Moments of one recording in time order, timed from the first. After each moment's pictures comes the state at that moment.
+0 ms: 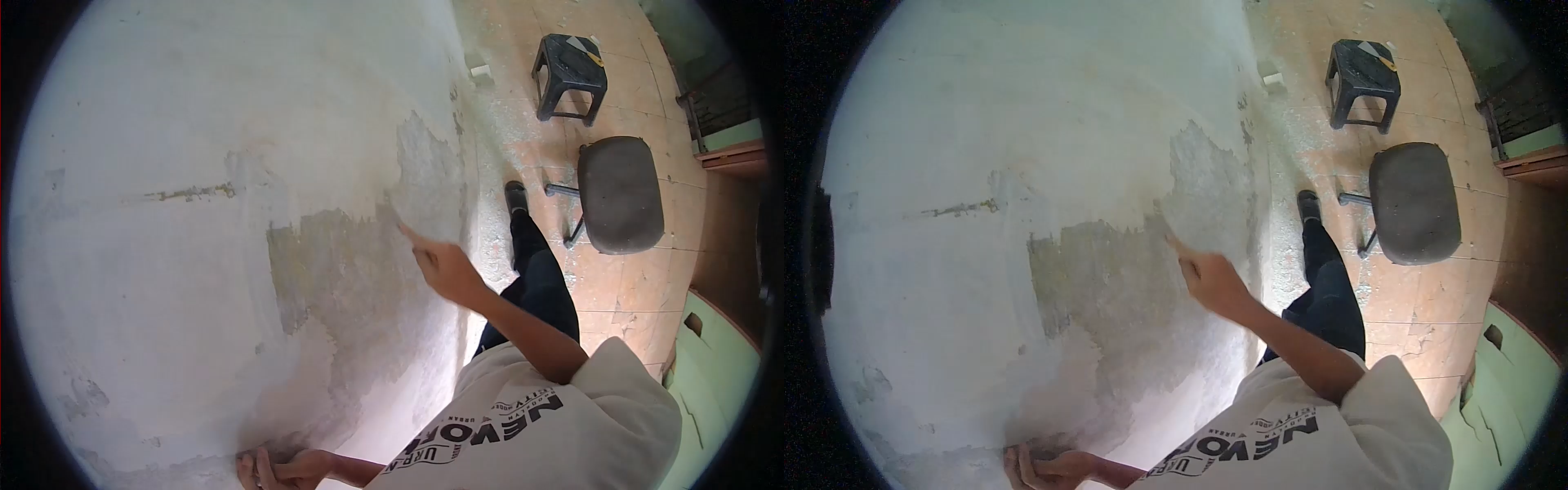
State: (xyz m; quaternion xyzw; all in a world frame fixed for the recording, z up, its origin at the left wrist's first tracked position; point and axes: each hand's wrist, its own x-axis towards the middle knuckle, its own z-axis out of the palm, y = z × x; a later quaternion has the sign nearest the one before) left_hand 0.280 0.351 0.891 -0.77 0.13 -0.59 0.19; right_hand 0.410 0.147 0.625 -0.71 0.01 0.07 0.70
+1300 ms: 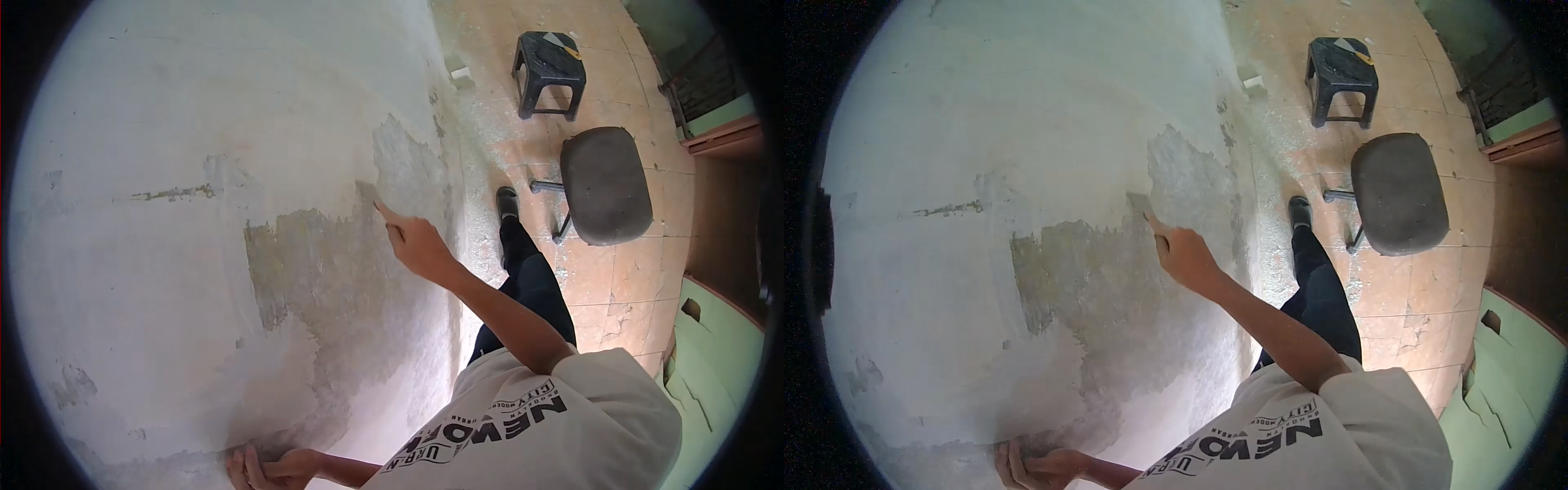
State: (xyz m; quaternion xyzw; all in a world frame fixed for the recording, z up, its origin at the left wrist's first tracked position) left_hand 0.279 0.346 0.886 -0.75 0.13 -0.62 0.17; right_hand 0.435 0.156 0.605 -0.75 0.01 0.03 0.66
